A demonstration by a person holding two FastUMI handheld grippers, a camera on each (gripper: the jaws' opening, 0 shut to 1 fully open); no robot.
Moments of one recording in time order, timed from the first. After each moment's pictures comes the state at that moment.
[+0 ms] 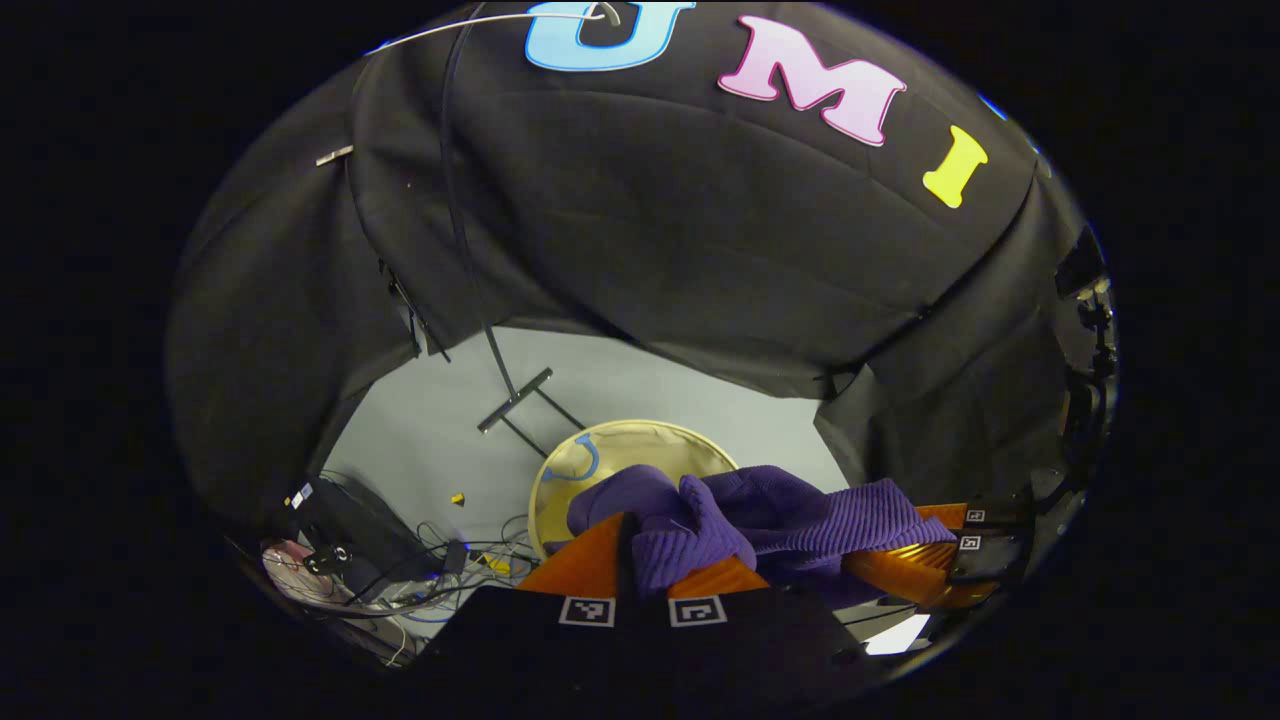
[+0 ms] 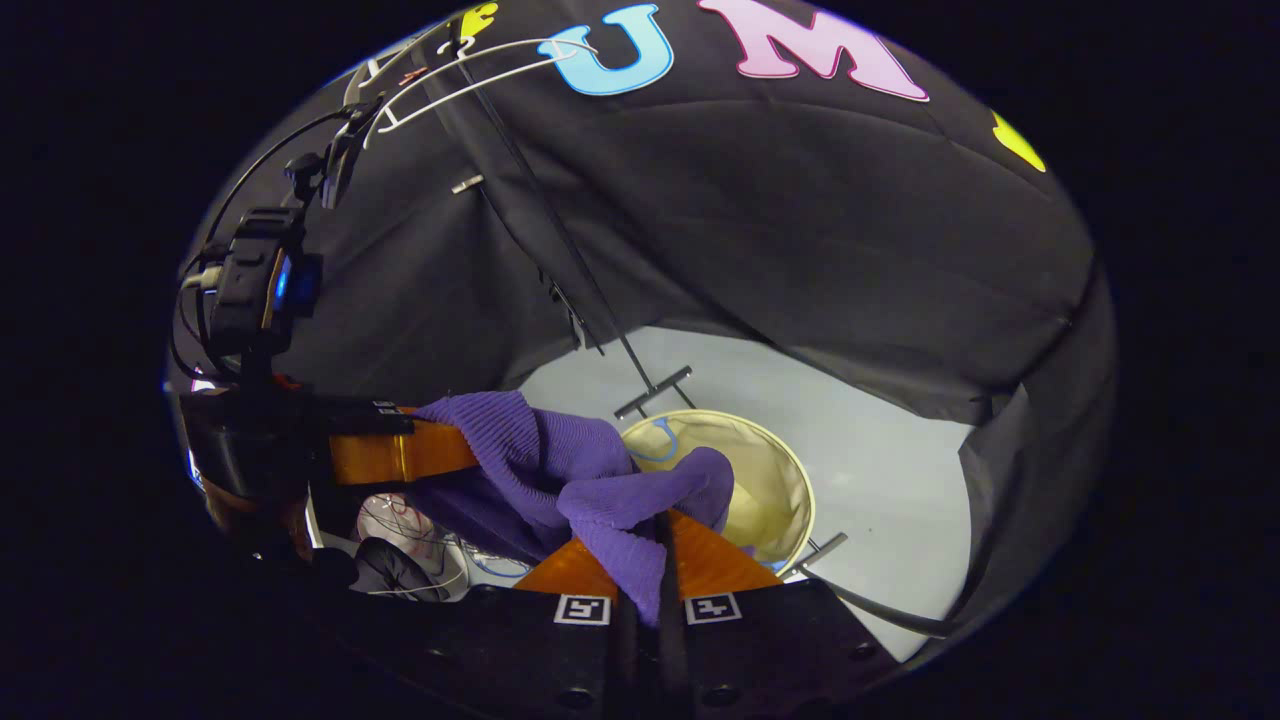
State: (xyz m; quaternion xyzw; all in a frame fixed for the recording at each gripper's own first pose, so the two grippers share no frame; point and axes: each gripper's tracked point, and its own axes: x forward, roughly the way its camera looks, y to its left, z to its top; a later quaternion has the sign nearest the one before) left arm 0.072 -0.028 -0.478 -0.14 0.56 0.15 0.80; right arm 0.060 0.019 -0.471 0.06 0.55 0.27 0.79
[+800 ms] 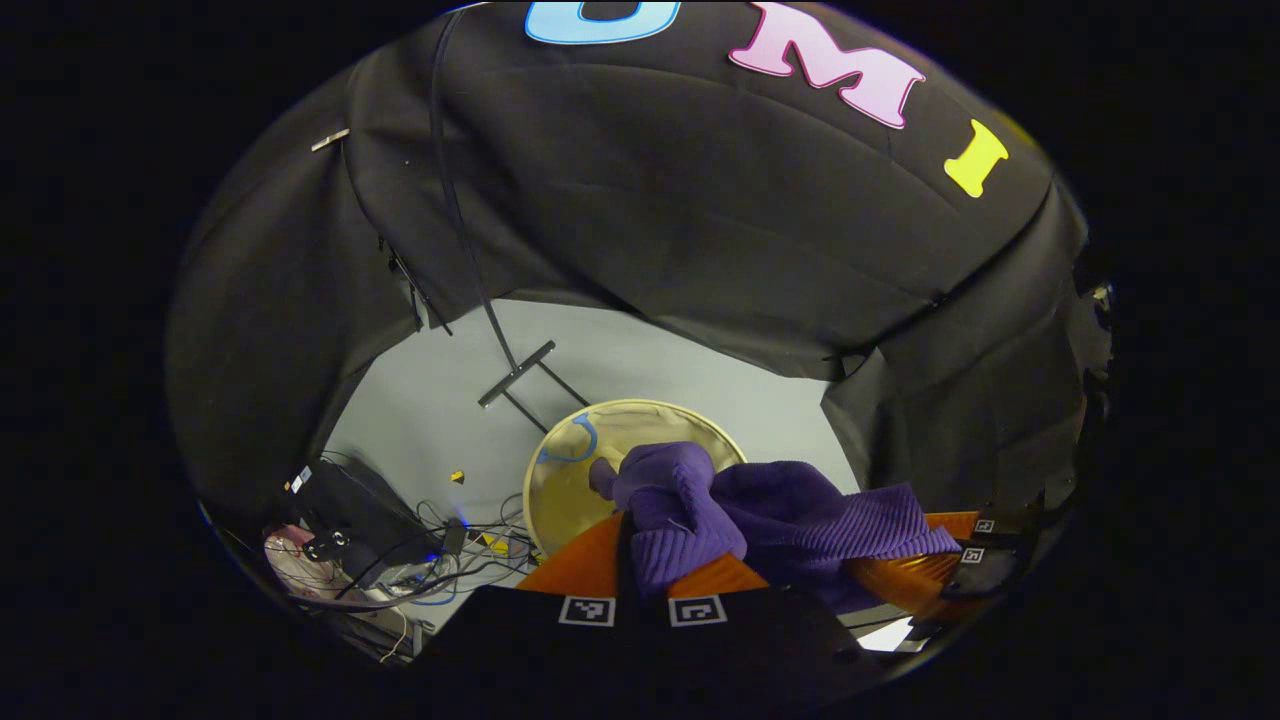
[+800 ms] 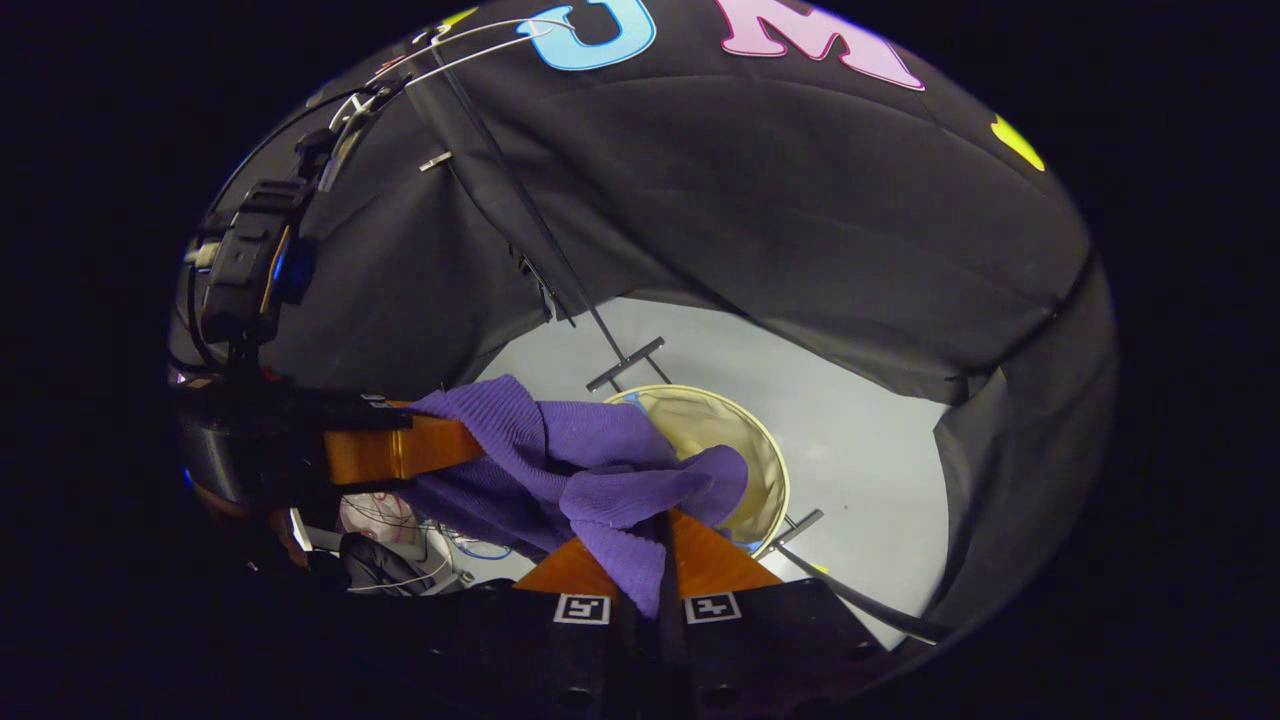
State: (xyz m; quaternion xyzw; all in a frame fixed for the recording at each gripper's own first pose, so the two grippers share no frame) left arm 0.084 -0.029 -0.498 -0.14 0.59 0.15 0.78; right arm 0.065 0.004 -0.486 0.04 0.59 0.24 0.77
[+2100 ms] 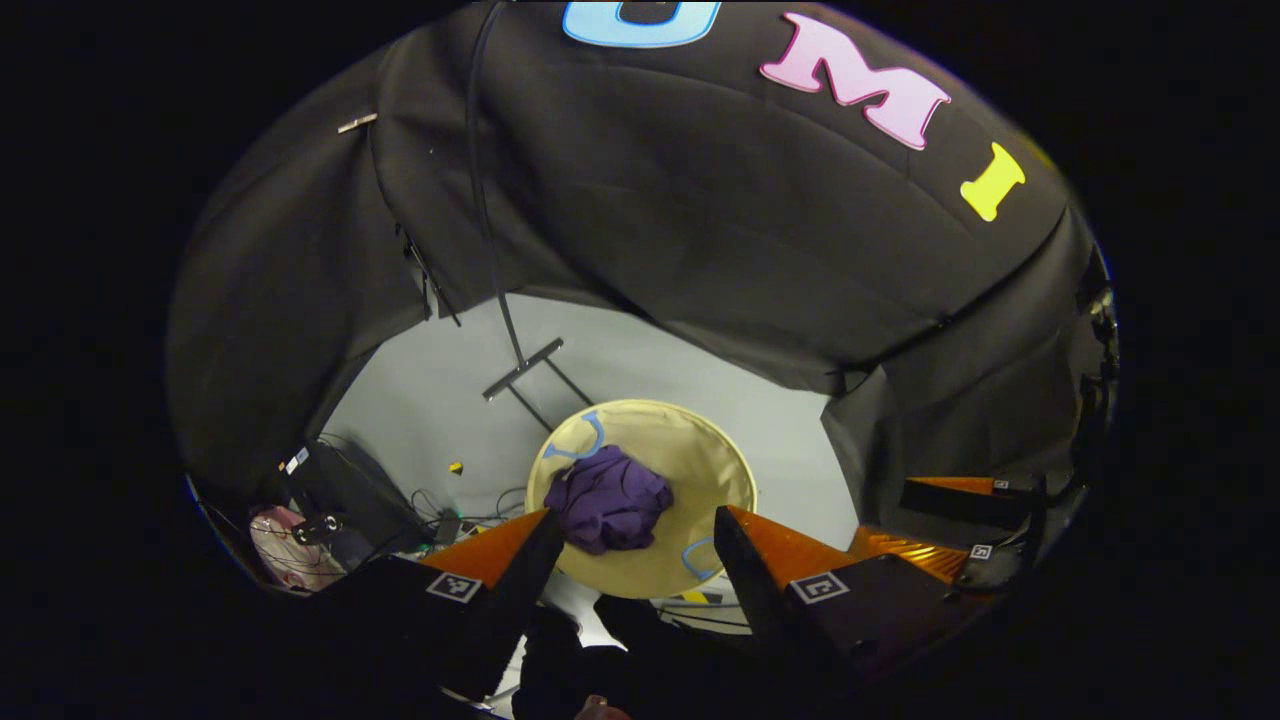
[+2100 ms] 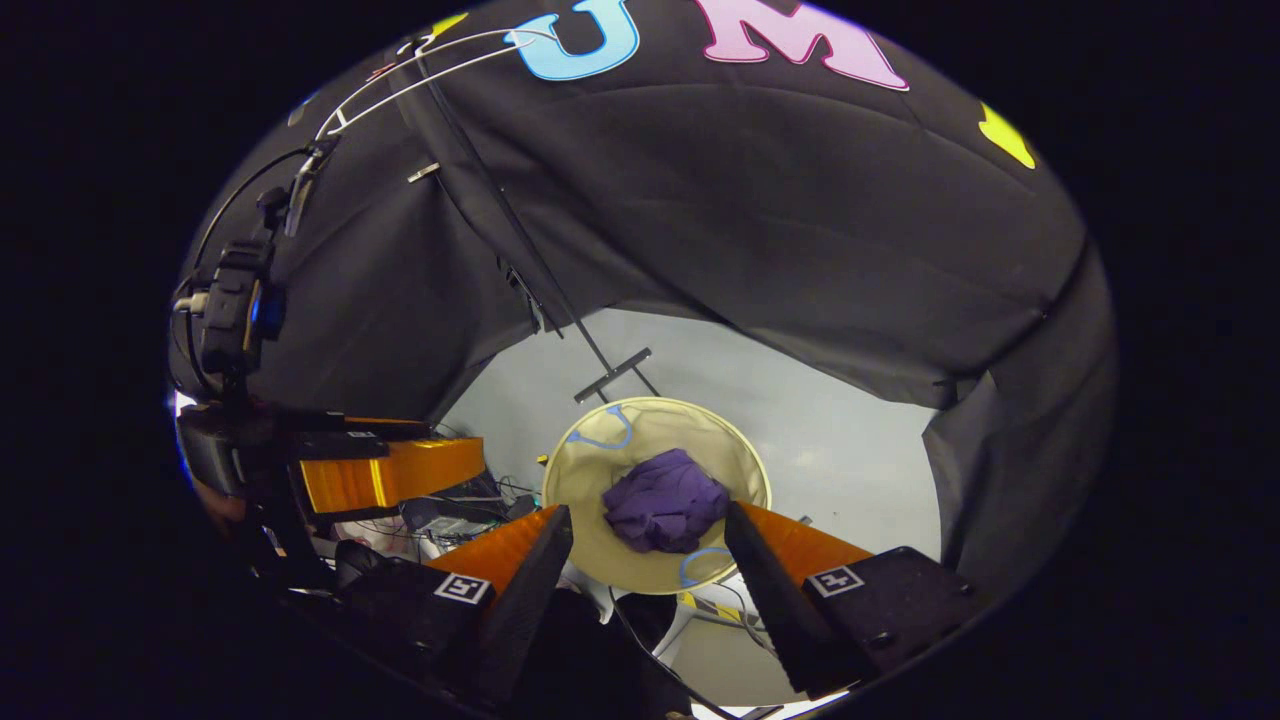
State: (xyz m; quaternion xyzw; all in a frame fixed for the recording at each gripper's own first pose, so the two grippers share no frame) left arm 0.082 -0.014 -0.478 -0.17 0.55 0.17 0.80; right arm 0.087 -0.007 -0.484 0.04 0.57 0.24 0.78
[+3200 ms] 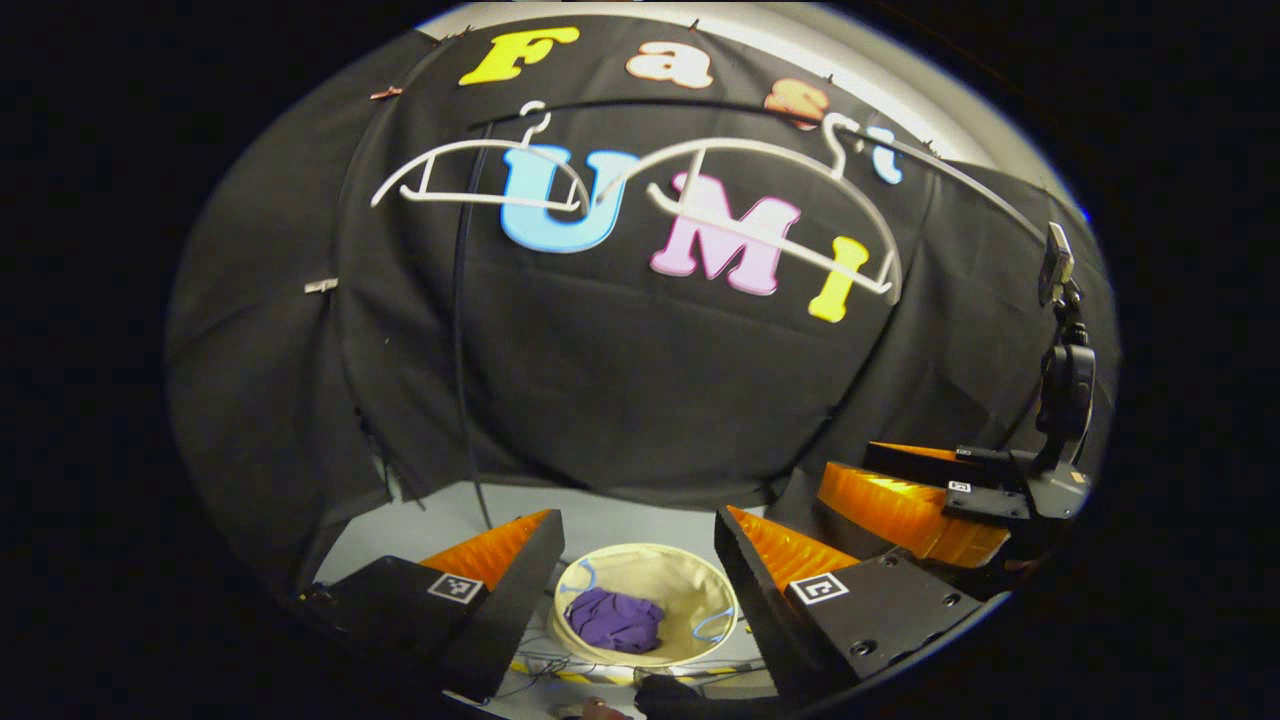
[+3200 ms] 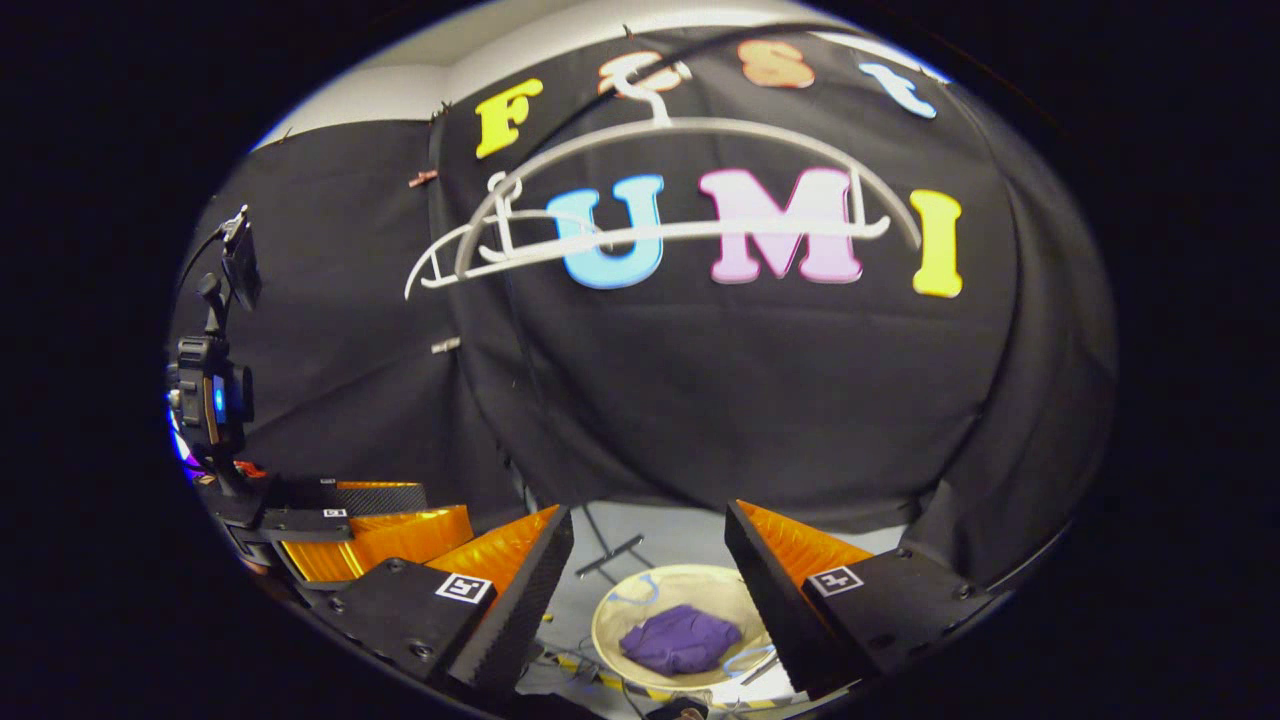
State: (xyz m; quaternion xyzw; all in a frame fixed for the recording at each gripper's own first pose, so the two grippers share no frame) left arm 0.045 0.034 -0.248 -0.09 0.30 0.02 0.95; right arm 0.095 0.057 -0.240 0.09 0.25 0.12 0.96
